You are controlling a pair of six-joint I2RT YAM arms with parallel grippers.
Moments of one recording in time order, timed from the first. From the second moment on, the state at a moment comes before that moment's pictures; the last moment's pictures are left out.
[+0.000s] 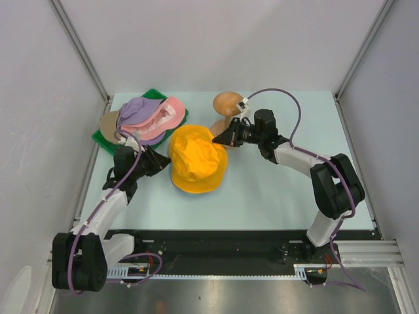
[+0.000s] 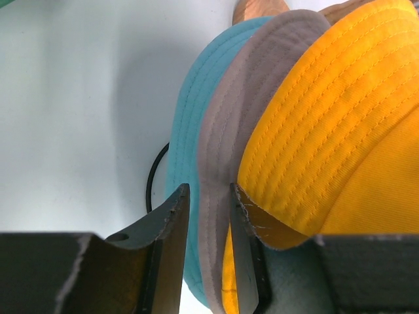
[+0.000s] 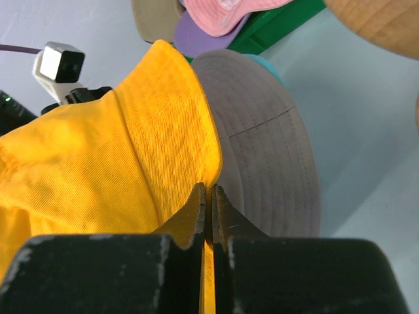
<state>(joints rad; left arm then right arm) -0.05 1.04 0.50 0.05 0.37 -0.65 0.47 1.72 1.08 0.39 -0.68 0.71</state>
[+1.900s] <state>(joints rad) 0.06 1.14 0.57 0.28 0.72 -0.61 0.54 1.75 1.12 0.09 -0.48 0.55</state>
